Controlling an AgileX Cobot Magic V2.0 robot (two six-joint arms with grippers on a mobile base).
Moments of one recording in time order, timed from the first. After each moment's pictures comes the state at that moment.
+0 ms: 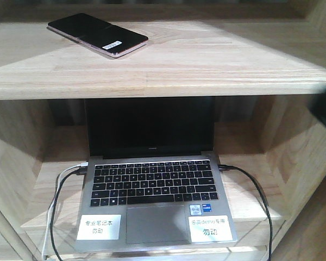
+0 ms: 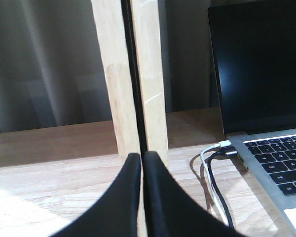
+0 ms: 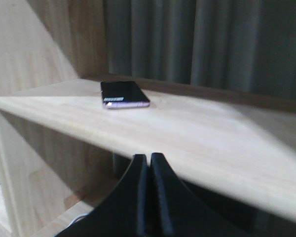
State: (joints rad) left arm -0.01 -0.01 0.03 0.06 0.19 0.04; right arm 0.52 0.52 -0.68 0.50 0.25 -0.46
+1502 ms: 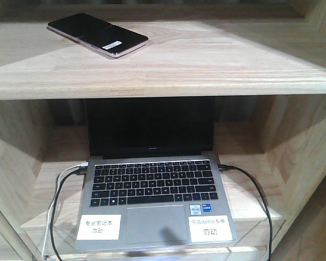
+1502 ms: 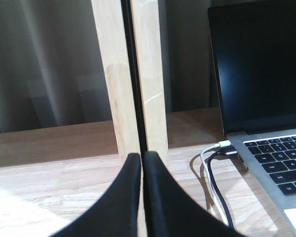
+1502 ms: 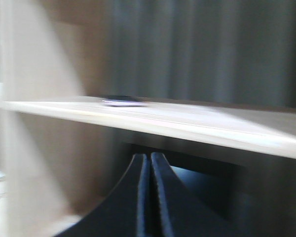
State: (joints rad) left arm -0.01 -0.01 0.03 0.06 0.19 0.04; right arm 0.42 0.04 -0.42 0.41 0.30 -0.36
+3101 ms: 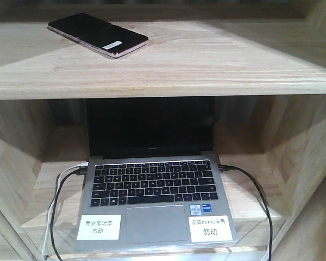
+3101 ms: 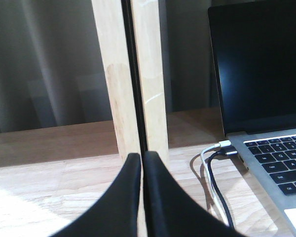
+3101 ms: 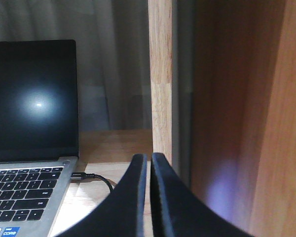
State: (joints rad) left arm -0.01 -0.01 0.03 0.06 0.19 0.04; right arm 0.00 -0.01 0.03 0.14 0.14 -0.09
